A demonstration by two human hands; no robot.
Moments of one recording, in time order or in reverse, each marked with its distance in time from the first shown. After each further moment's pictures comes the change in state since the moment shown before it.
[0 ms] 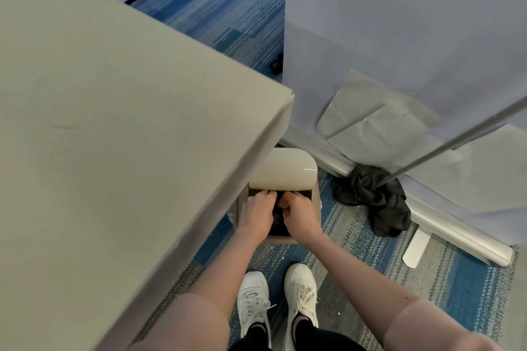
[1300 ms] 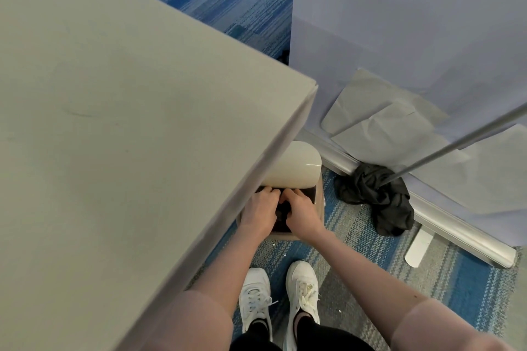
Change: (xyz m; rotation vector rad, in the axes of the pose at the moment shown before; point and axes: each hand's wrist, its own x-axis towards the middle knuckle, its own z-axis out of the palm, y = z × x) left_hand -0.005 0.001 -0.009 0.036 -0.013 0.017; right_hand 0.003 0.004 0.005 0.009 -0.093 -0.051
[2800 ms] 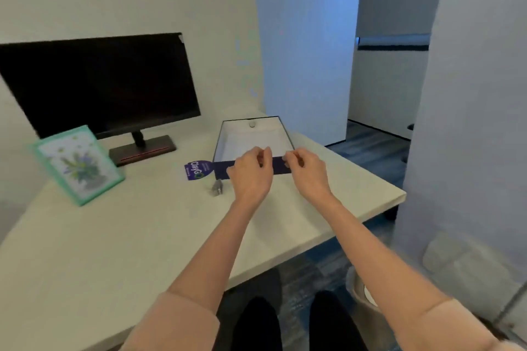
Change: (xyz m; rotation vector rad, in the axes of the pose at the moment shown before) left_hand -0.448 -0.040 -0.366 -0.417 1.198 -0.460; right_hand -0.330 -0.456 -0.141 0.466 0.318 -0.707
